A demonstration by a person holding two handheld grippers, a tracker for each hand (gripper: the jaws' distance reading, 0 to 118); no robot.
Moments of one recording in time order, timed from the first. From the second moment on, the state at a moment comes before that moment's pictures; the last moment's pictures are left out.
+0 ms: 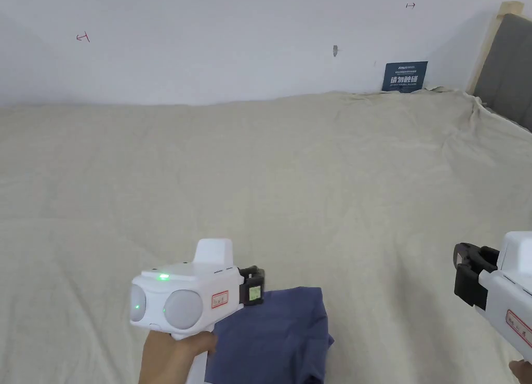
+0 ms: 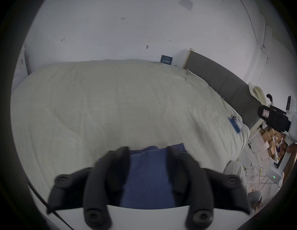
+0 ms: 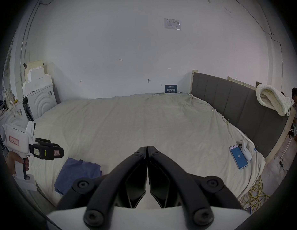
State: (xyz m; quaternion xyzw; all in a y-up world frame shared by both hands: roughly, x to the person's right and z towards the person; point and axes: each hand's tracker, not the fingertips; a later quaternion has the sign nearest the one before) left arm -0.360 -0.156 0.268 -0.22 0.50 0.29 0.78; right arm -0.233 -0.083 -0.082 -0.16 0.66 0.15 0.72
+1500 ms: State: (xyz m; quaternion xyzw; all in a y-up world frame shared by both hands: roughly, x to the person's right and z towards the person) left arm -0.317 -0.249 0.136 -0.28 0.46 0.22 0.82; right arm -0.224 -0.096 -0.103 -0.18 0.64 0.15 0.74
